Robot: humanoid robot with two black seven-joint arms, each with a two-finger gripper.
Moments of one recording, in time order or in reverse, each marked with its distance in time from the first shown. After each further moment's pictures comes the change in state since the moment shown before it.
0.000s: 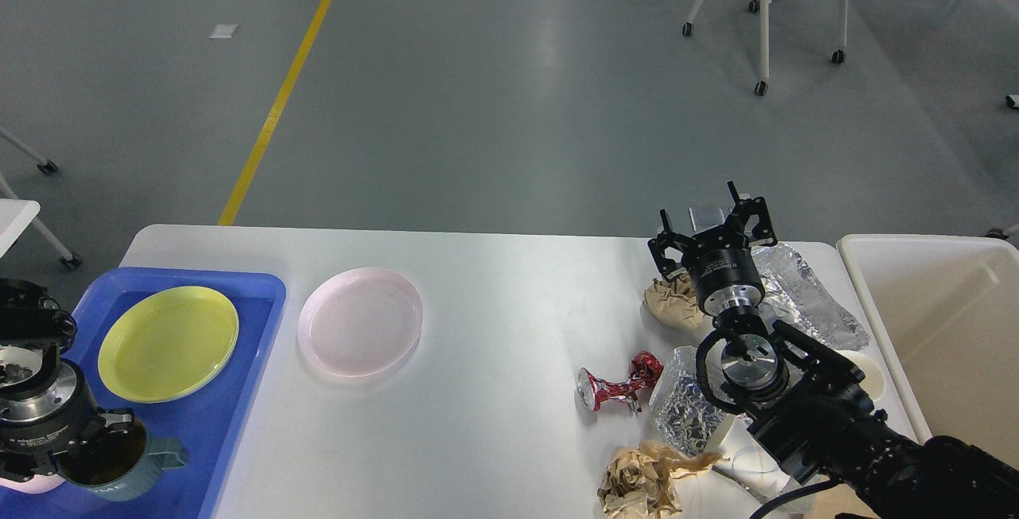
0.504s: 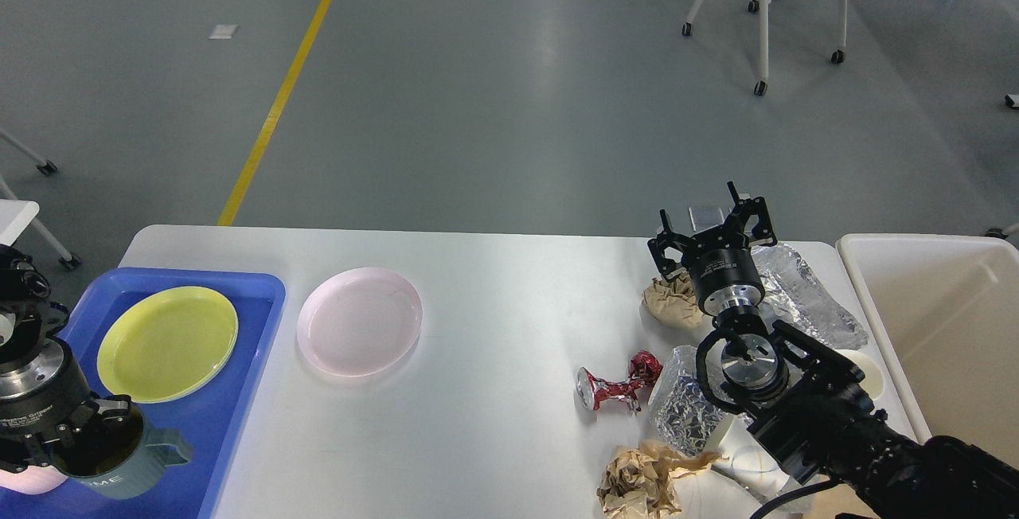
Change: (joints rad) left arm -0.108 0.058 0.010 -0.052 0.001 -0.137 0.004; right arm 0.000 0.000 0.000 0.000 0.000 0.000 0.000
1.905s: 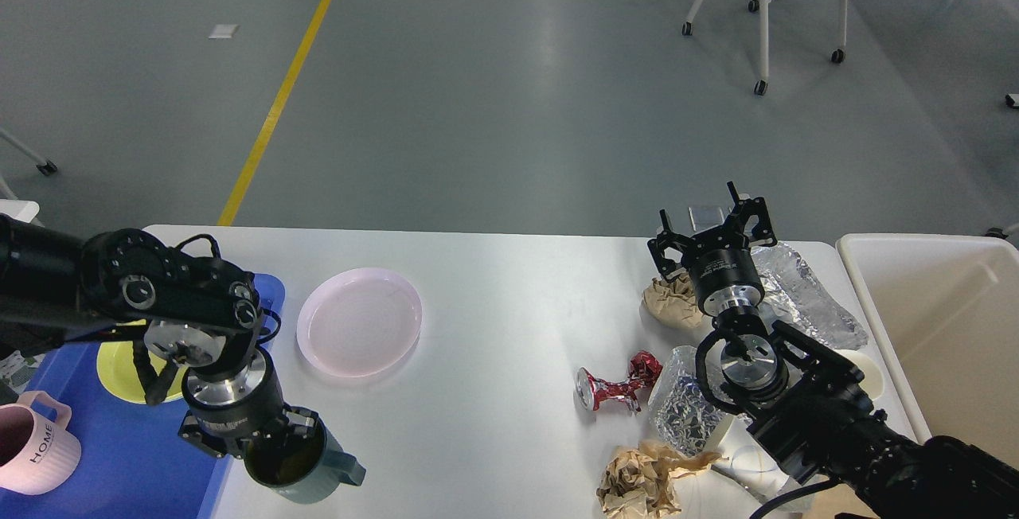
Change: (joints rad) left arm -0.187 -0.321 -0.087 -0.292 -0.075 0.101 0.011; right arm 0.000 0.001 0.000 0.000 0.000 0.000 0.000
